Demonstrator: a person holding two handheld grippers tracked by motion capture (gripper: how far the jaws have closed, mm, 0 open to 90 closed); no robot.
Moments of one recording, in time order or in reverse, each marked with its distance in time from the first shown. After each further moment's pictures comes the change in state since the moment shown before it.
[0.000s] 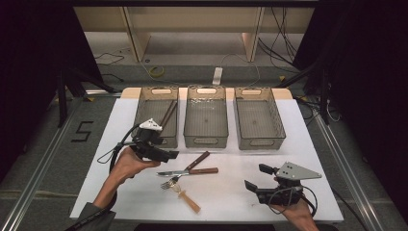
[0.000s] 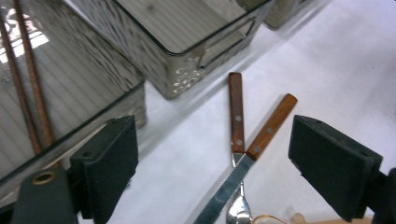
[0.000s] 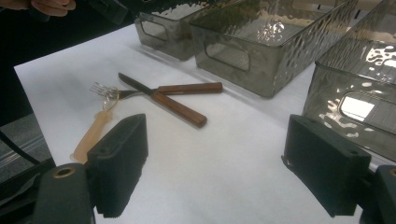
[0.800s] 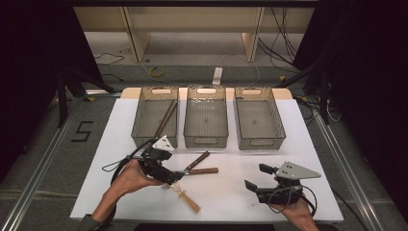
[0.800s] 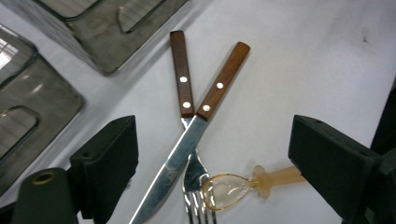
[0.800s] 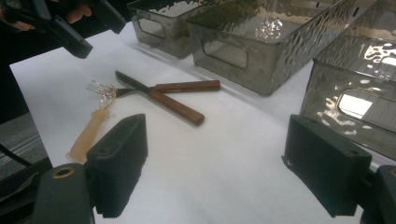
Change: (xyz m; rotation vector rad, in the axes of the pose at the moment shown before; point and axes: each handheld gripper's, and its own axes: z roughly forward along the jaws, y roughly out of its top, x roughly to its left) left arm -0.044 -0.017 0.007 0.114 -0.059 0.186; right arm -0.001 0.000 0.001 0.008 -0.007 0.004
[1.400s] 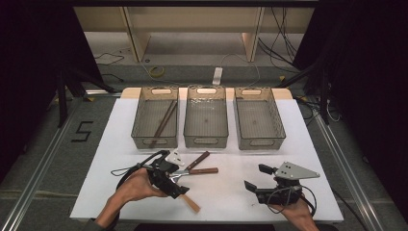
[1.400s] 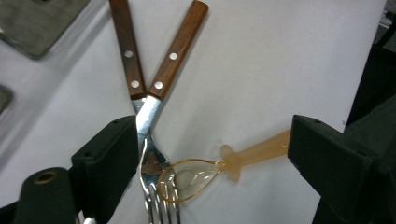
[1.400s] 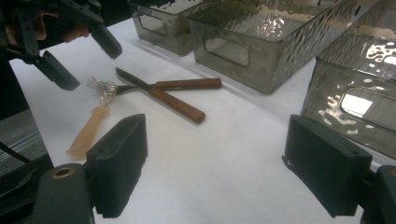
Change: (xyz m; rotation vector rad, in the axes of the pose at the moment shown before) left arm -0.023 -0.006 0.021 0.126 -0.069 0.107; right arm 0.001 0.000 0.001 0.013 0.002 -0.010
